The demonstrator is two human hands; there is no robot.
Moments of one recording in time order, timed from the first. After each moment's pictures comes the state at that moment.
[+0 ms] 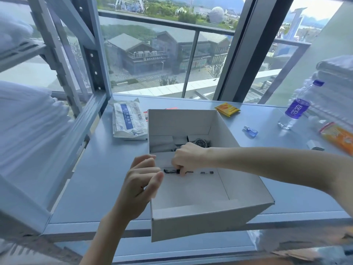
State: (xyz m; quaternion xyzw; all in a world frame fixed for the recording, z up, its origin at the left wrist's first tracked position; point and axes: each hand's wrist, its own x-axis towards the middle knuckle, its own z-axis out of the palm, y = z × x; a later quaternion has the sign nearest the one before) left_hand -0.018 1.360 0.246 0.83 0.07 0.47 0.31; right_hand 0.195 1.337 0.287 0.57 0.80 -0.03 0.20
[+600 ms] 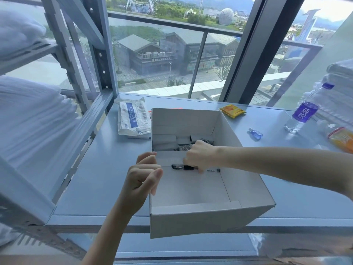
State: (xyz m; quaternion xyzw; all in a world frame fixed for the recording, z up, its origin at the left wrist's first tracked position) left_hand -0.015 1.356 0.244 0.77 0.07 0.48 0.41; right_hand 0.204 1.341 0.279 0.52 0.75 0.09 0.40
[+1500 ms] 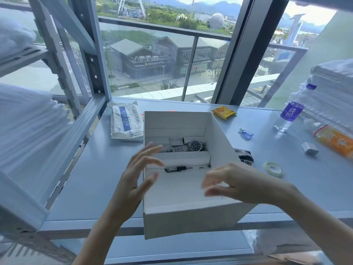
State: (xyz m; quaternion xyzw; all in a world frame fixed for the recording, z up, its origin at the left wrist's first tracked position) left_hand -0.023 1.346 0.260 0.81 0.16 0.39 0.41; right_hand 0.183 1.198 0.349 0.67 0.72 -0.18 -0.02
